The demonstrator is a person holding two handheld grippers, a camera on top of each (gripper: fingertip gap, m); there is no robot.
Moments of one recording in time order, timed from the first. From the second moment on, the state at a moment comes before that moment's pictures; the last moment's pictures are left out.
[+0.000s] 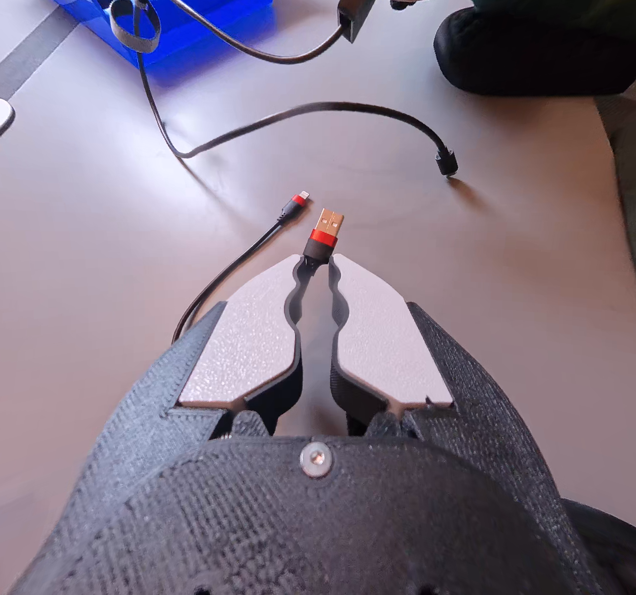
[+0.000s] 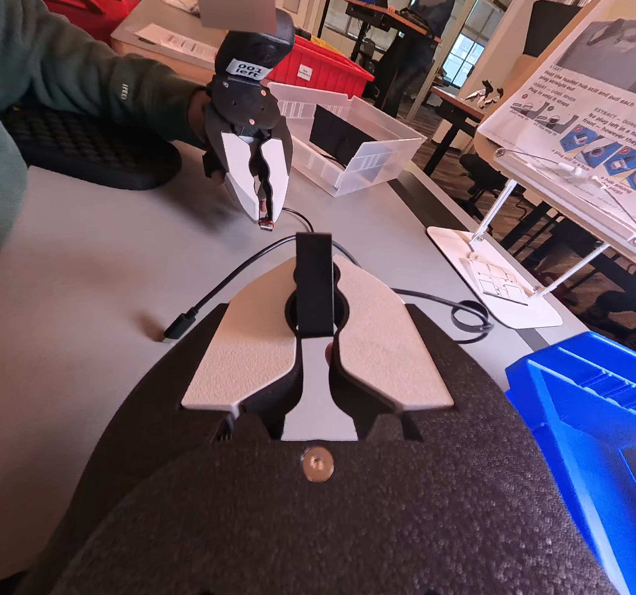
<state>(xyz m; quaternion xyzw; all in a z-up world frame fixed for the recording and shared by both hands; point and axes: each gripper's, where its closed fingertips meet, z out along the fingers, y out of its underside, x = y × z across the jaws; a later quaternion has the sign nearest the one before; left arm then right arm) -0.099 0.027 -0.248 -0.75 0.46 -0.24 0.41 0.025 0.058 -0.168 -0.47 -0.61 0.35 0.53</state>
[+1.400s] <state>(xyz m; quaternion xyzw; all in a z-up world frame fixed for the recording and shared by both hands) -0.127 0.081 -0.178 -0.68 0.59 0.02 0.43 0.040 0.081 -0.159 -0.49 -0.57 0.32 0.57</state>
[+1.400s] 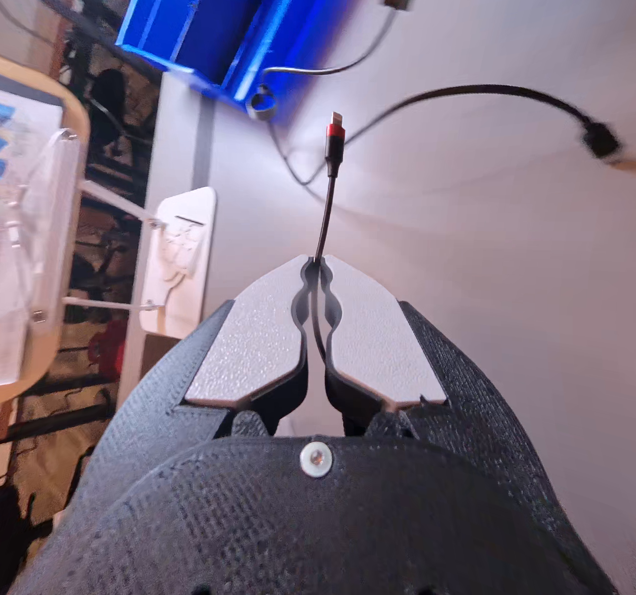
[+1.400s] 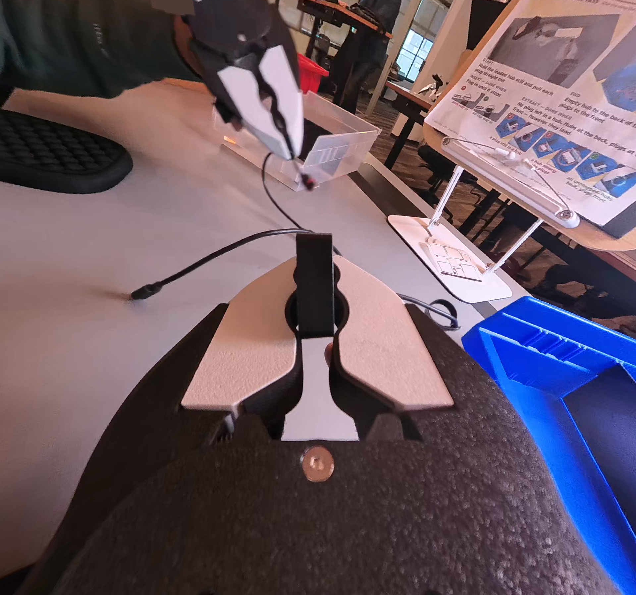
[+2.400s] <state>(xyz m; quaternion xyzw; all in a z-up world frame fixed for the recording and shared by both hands) -0.108 0.086 -0.278 -0.78 0.51 -0.14 0.33 0.034 0.073 -0.167 -0.47 -0.61 0.29 0.57</state>
